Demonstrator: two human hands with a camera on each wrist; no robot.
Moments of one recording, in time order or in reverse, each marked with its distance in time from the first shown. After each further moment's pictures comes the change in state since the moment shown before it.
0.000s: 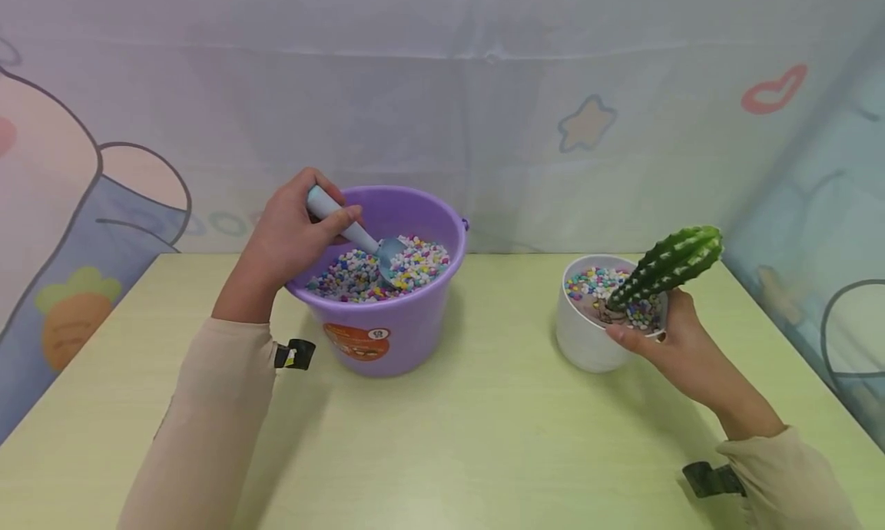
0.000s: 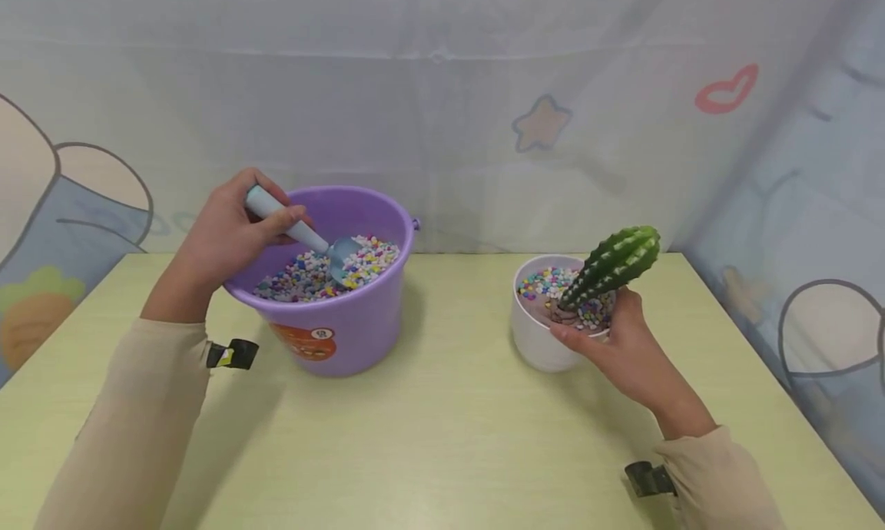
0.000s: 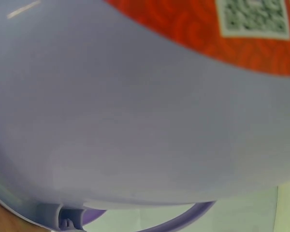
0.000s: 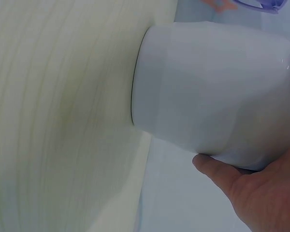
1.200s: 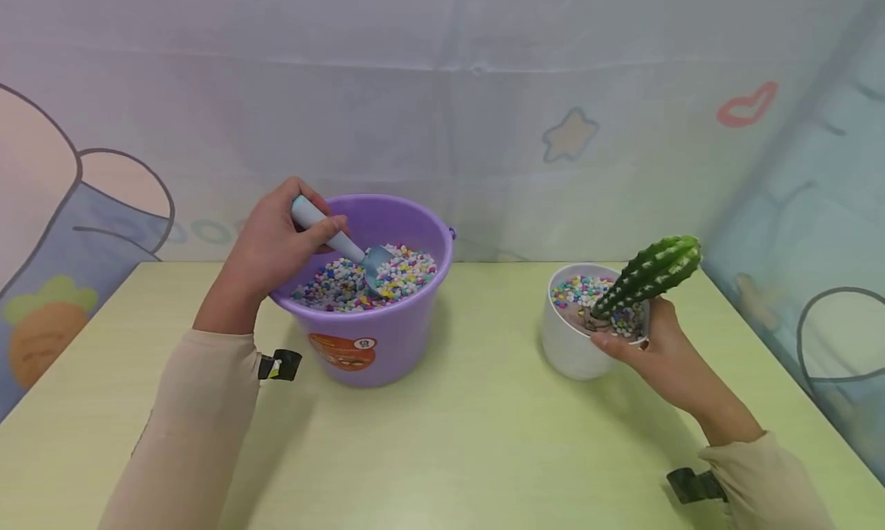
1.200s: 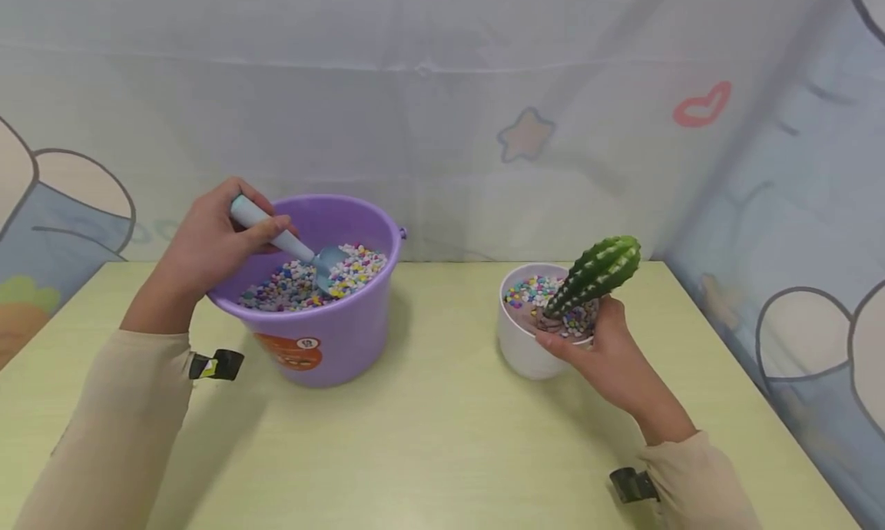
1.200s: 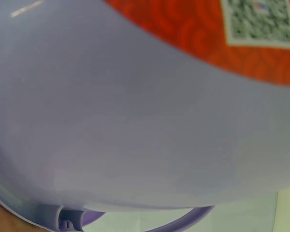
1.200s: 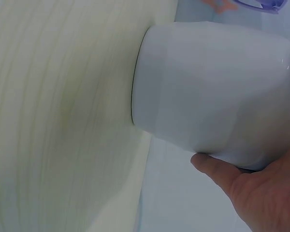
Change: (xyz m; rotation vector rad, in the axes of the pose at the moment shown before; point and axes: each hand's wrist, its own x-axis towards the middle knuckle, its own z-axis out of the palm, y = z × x) left_hand -0.002 0.000 0.001 -0.005 -0.004 -0.010; right_hand -0.001 0.002 0.000 -0.002 -0.010 -0.011
